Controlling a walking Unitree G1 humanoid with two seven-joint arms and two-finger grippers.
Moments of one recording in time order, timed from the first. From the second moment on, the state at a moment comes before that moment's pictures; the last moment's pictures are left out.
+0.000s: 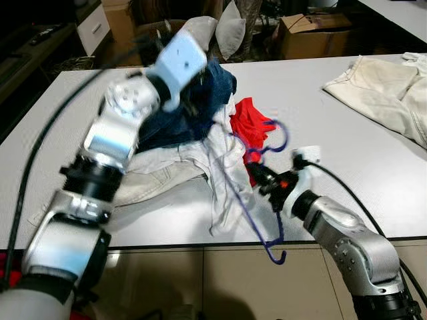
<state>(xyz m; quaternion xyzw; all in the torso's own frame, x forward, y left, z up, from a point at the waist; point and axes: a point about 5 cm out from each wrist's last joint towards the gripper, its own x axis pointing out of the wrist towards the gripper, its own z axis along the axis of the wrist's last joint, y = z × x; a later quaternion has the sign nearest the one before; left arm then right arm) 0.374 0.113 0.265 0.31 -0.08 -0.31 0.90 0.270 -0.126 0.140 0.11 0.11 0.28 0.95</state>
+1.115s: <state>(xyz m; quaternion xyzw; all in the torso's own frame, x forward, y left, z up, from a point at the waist) 0.328 0.142 0.182 0.36 0.02 -0.34 0.87 0.272 -0.116 0.150 0.20 0.09 0.27 0.94</state>
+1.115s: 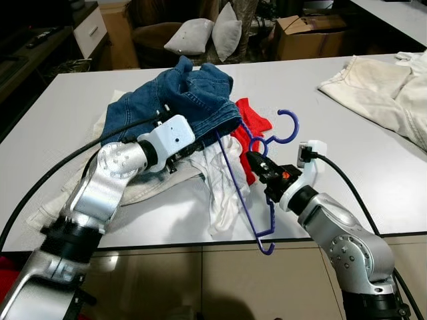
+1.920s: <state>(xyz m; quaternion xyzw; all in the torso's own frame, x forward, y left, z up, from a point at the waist) 0.332 0.146 0.149 0.44 -0.03 -0.17 0.88 0.274 -0.117 0.154 0.21 0.08 0.27 0.93</state>
